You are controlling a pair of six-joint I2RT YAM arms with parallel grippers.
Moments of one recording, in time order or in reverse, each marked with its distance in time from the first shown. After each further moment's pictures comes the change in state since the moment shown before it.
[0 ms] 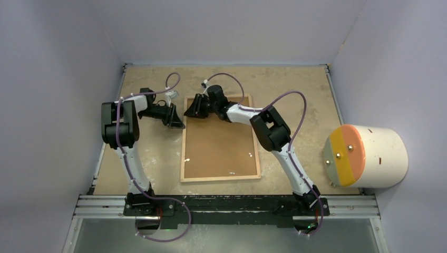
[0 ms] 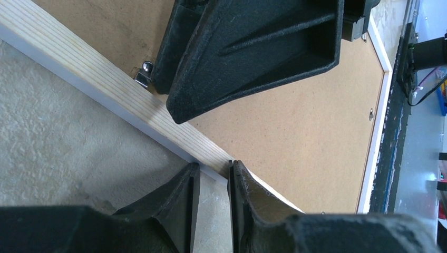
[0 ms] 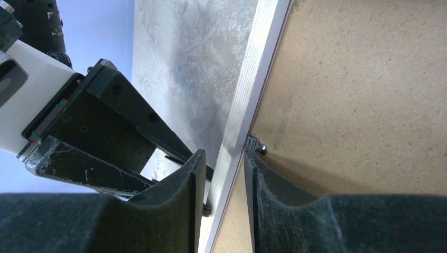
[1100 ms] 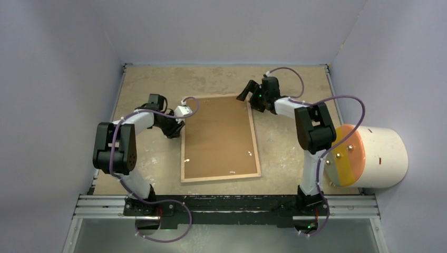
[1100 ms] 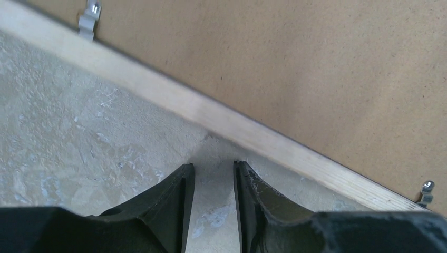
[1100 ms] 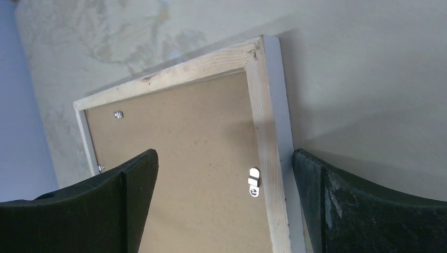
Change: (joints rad) left arm -0.163 -0.399 -0.370 0.240 -0.539 0.174; right arm -0.416 -0.463 -0.562 -0.109 0.239 -0.138
